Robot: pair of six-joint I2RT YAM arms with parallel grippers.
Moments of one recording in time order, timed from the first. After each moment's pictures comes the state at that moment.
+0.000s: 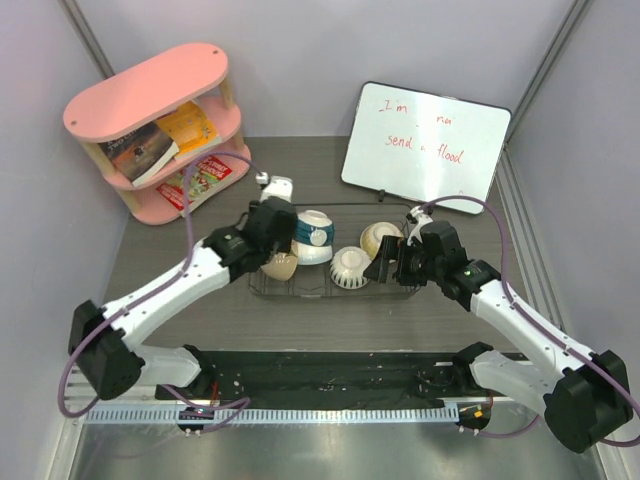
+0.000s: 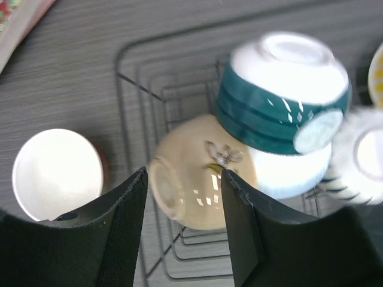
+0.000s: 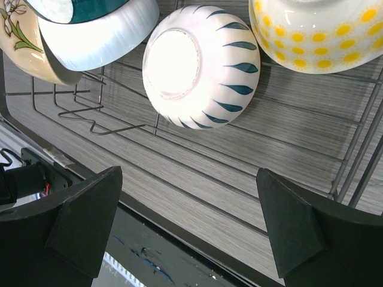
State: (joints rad) left arm -0.73 1.25 1.10 -0.55 -0.51 -0.34; right arm 0.45 1.00 0.66 -0.38 -0.27 0.56
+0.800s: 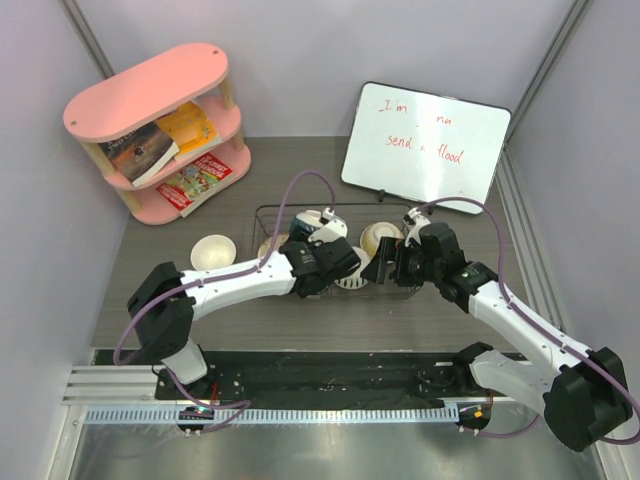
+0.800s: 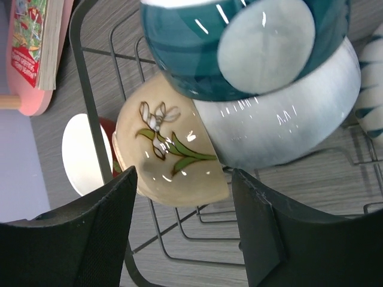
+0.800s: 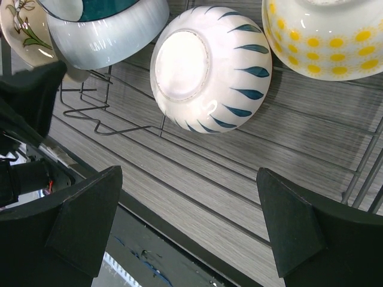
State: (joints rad) left arm -1.05 1.63 1.22 -0.77 -0.87 -0.35; right arm 0.45 1.01 0.62 -0.31 -0.30 0.56
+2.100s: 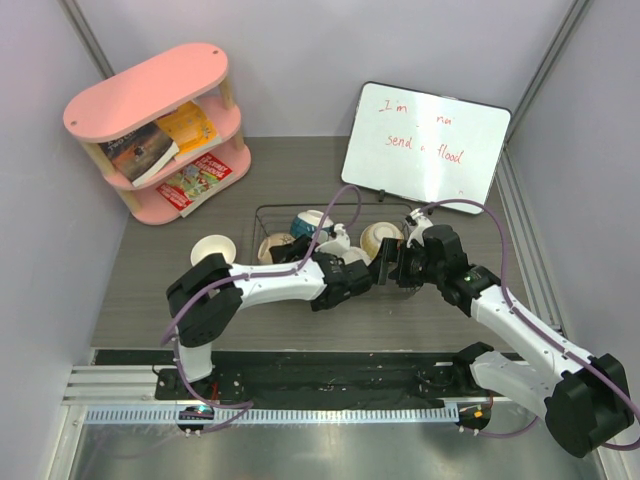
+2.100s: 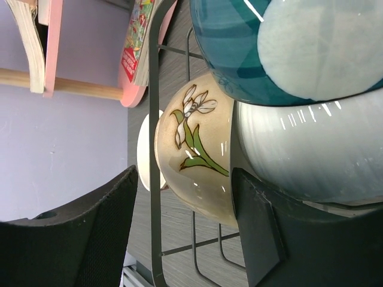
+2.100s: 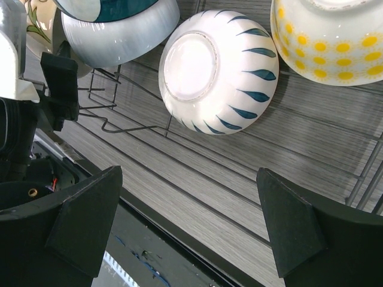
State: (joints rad) left arm -1.11 1.85 1.27 -0.97 -1.25 -0.53; right arm 0.44 0.97 0.59 -0.27 -0.33 0.55
